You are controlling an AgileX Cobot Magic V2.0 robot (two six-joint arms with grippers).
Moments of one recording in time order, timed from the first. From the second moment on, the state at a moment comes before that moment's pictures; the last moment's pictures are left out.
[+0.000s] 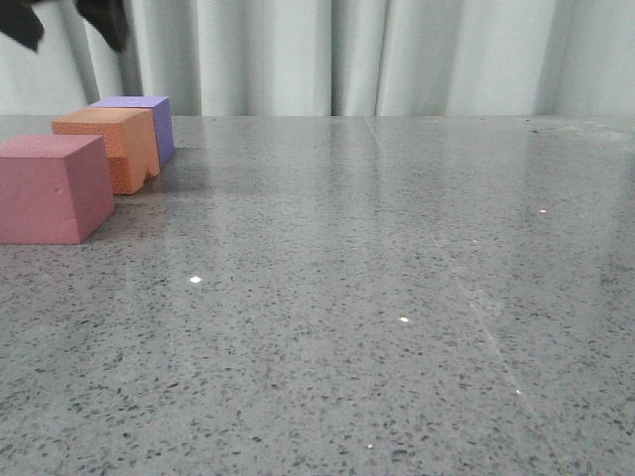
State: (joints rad) left arm -0.43 1.48 -1.24 0.59 0.59 -0.78; right arm 0.02 -0.01 0.03 -0.03 0.10 0.18
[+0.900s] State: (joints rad) left arm -0.43 0.52 -0.58 0.71 0.59 -0.77; right arm 0.02 -0.01 0.03 -0.03 0.10 0.18
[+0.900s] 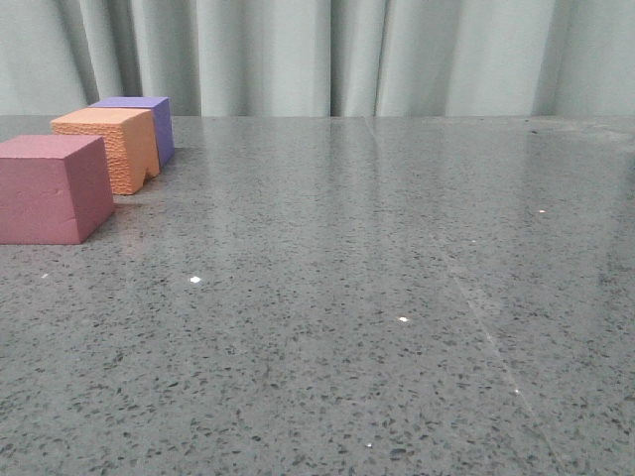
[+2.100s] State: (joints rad) left arm -0.36 0.42 -0.54 0.64 0.46 -0.49; right arm 0.02 -0.01 0.03 -0.03 0.10 0.18
